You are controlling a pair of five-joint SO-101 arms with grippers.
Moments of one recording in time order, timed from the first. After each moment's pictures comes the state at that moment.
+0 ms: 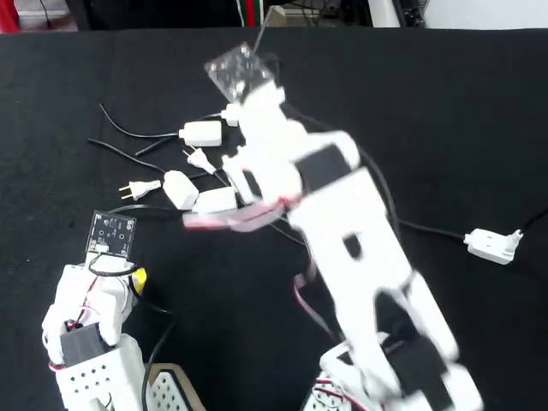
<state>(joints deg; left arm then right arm) -26.5 -104.0 96.3 65.2 -32.0 -29.2 -21.1 11.5 71.3 7.0</state>
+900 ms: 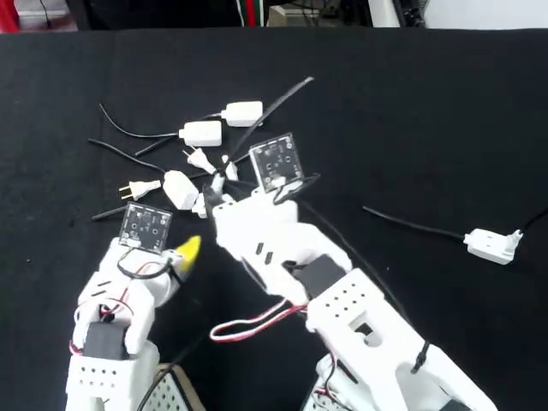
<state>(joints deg) 0.7 -104.0 96.0 51.8 -11.4 -38.1 -44.3 65.2 15.4 -14.5</state>
